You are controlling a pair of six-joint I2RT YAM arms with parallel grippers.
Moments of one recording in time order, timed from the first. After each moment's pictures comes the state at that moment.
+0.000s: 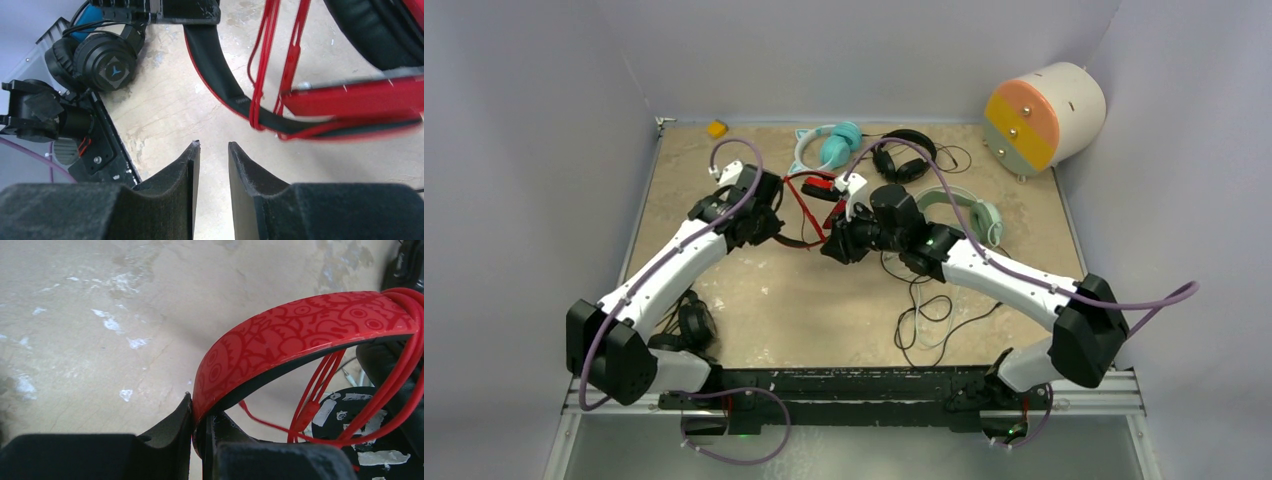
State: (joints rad) left arm -0.49 1.35 1.17 -0.77 -0.34 -0.95; right arm 0.84 1.45 1.09 -0.10 -0.28 0.24
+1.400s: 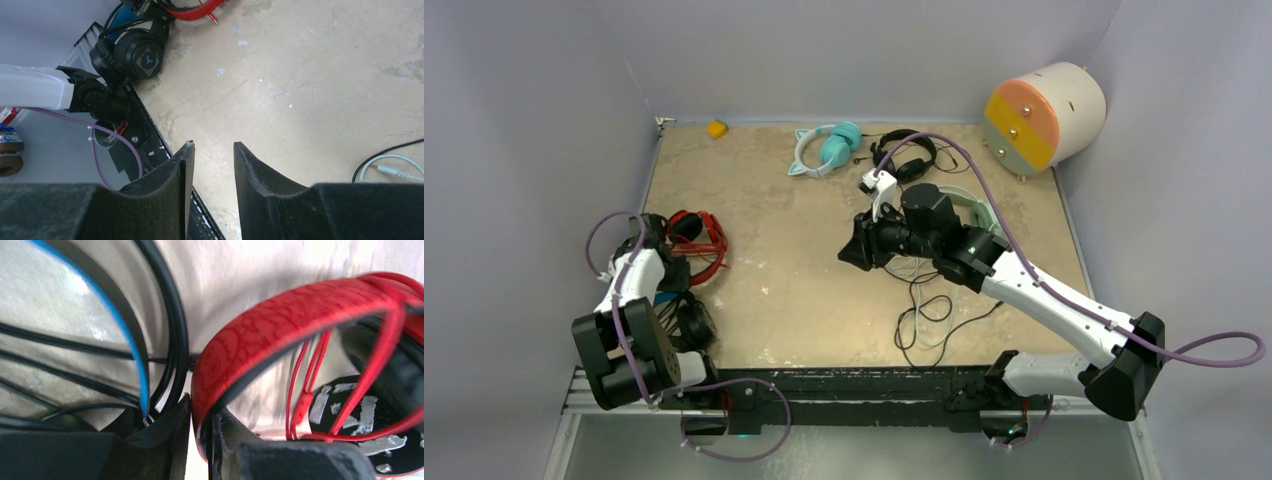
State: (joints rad) left arm 0.34 1.29 0.72 -0.67 -0.19 -1.25; right arm 0.84 1.22 1.12 -0.35 -0.28 0.31
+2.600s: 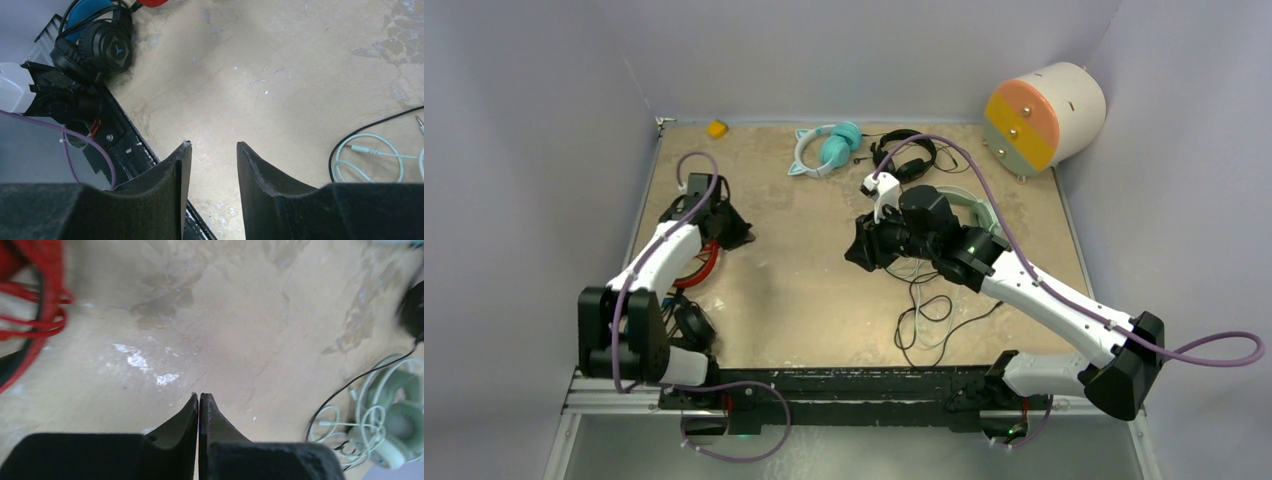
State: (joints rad) left arm -0.05 1.36 0.94 -0.52 0.07 -0.79; right arm 0.84 1.23 1.12 -0.42 -0.20 0.28
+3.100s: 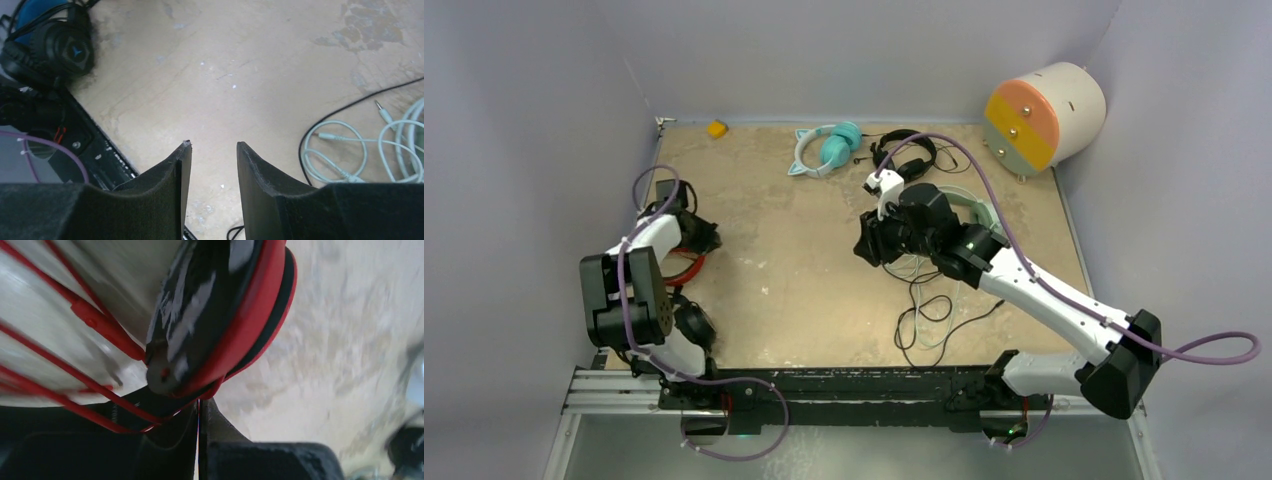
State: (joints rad) left arm 0.16 1.60 0.93 -0.43 0.06 -0.90; right arm 0.81 1.24 1.12 -0.45 -0.12 0.24
